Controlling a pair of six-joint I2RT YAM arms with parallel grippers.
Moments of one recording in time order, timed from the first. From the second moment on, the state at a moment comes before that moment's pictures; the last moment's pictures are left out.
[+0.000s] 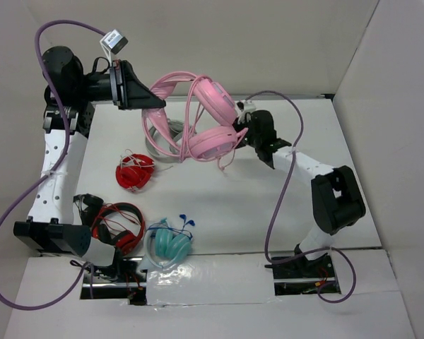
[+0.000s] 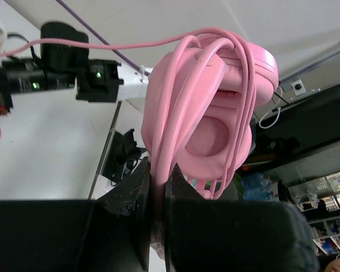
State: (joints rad) left arm -0.03 1.45 1.81 -0.19 1.42 -1.01; right arm 0.38 1.66 1.11 0.18 -0.32 0.28
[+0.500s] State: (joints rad) left arm -0.03 1.40 1.82 -0.48 0.88 -0.90; right arm 0.80 1.40 0.69 0.24 -0.31 0.26
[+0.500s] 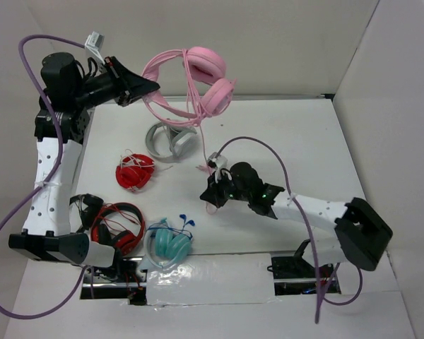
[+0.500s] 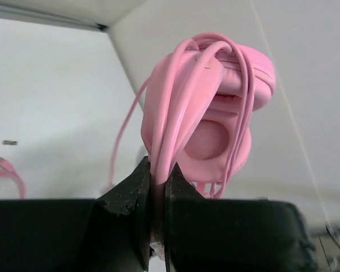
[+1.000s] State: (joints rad) left arm -0.25 1.47 1.76 -0.67 0.14 -0.79; right arm 0.95 1.05 0.70 0.00 -0.11 0.24
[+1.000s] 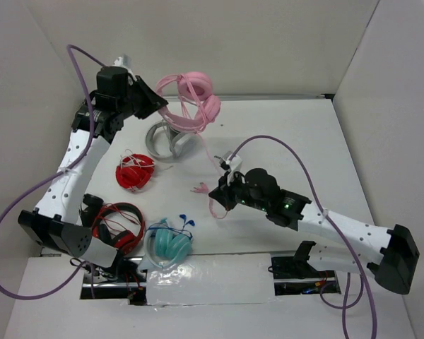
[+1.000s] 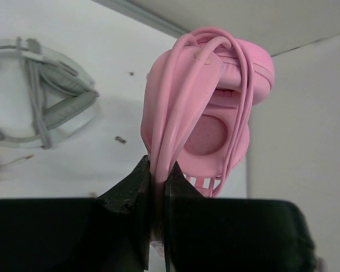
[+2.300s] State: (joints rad) left arm -0.66 1.45 1.54 -0.75 -0.15 -0.44; right arm 0.67 1.17 1.22 -0.13 0.85 -0.07
